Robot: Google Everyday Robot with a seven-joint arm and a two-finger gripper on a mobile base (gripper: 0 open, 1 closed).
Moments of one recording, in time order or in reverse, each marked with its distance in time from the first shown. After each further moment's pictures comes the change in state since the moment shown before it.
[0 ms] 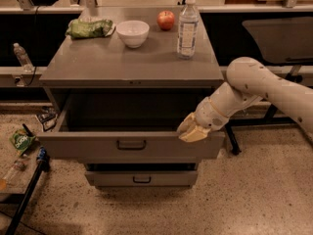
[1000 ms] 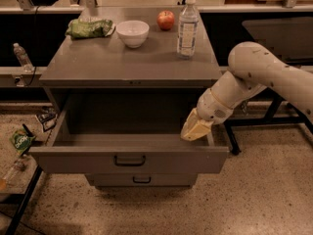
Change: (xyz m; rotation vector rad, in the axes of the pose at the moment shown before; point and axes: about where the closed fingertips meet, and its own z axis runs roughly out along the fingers) arm -0.021 0.017 -0.029 -0.012 0.058 0.062
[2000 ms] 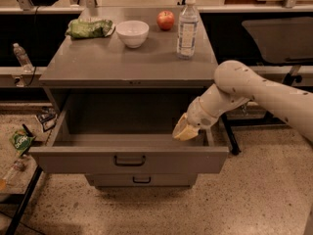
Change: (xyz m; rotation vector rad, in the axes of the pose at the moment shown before) arm 0.014 -0.054 0.052 0.111 -0.008 -0.031
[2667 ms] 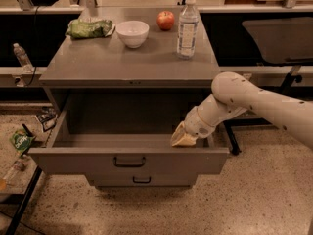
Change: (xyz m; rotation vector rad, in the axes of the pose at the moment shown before) arm 0.009 0.017 0.026 -0.028 -0.015 -0.017
